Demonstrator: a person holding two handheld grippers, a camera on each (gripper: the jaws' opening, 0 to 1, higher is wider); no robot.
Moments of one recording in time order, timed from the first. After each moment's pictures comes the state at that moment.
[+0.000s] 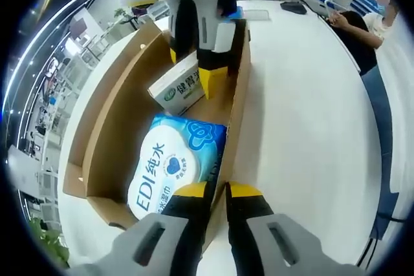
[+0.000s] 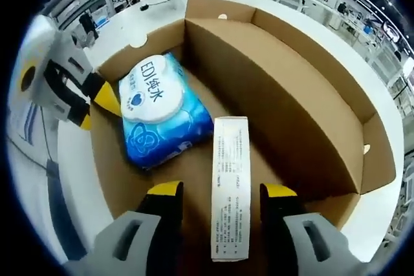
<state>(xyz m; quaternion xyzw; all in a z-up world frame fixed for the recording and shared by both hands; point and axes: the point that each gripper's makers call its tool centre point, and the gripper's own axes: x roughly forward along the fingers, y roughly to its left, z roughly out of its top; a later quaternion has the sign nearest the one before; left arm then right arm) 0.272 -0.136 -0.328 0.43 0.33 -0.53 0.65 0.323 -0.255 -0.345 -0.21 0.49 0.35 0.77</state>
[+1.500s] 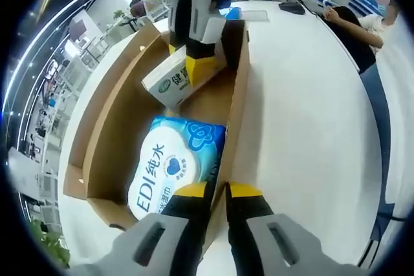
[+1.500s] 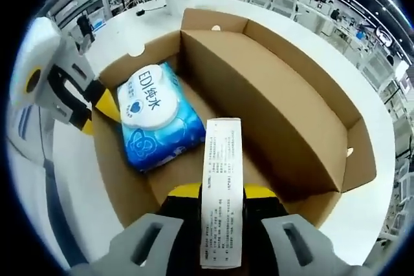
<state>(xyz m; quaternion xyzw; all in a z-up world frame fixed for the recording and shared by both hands) 0.271 -0.138 -0.327 0.43 0.32 -0.53 0.65 0.330 -0.264 -0.325 -0.22 0.46 0.33 0.80</state>
